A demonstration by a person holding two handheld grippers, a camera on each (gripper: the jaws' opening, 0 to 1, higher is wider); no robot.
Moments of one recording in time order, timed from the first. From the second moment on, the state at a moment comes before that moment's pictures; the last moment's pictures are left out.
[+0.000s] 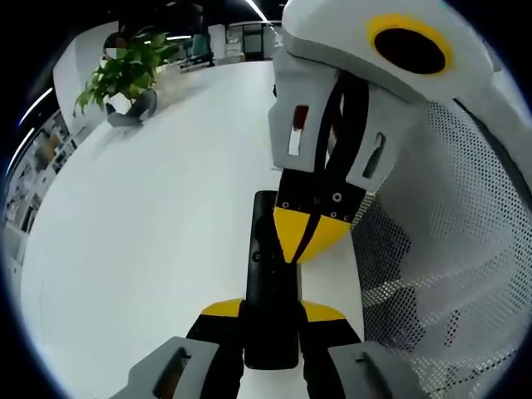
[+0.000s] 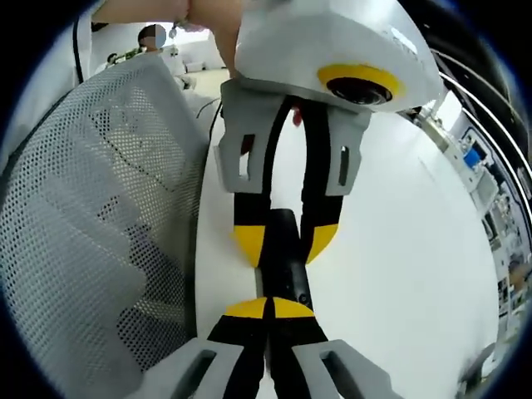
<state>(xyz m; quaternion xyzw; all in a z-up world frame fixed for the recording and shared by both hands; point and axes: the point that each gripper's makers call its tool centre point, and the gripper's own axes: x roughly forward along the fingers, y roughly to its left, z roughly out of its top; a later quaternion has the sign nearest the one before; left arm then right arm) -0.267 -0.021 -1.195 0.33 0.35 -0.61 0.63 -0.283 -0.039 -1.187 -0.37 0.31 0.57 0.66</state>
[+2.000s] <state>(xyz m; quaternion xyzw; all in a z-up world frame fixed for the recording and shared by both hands) -0.289 -0.026 -1.195 0.32 0.33 -0.62 0.63 -0.277 -0.044 -1.186 -0.31 0.42 0.58 0.63</state>
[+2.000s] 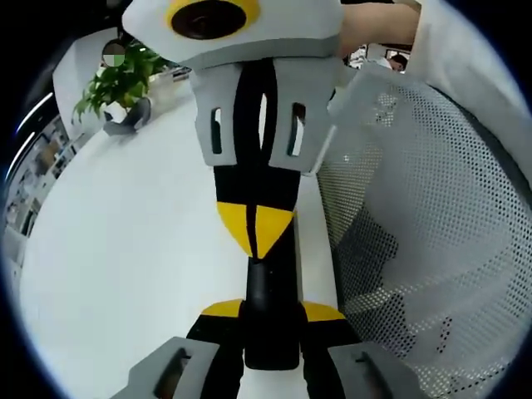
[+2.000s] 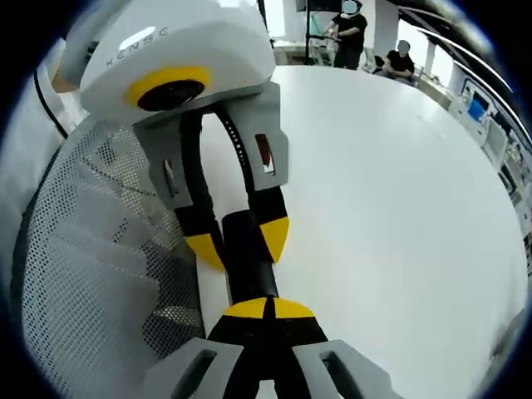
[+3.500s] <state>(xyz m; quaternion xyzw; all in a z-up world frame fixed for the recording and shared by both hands) -0.288 -0.027 -1.194 0.28 0.32 -0.62 0.65 -0.289 -0.031 -1.184 -0.34 0.38 0.59 0.63</state>
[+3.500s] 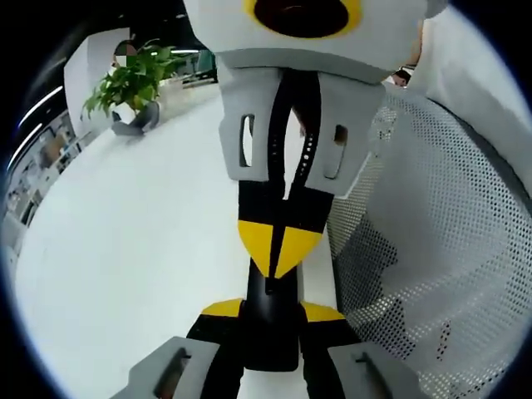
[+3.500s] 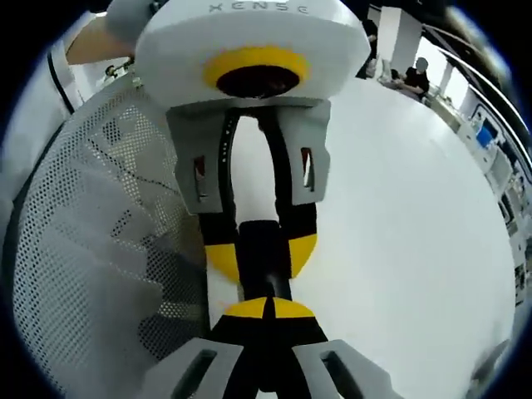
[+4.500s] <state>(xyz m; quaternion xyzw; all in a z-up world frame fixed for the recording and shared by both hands) -0.289 -0.027 -1.193 0.28 0.32 -0.63 0.65 -0.288 -0.026 -1.182 -0.30 0.37 0.60 0.64</state>
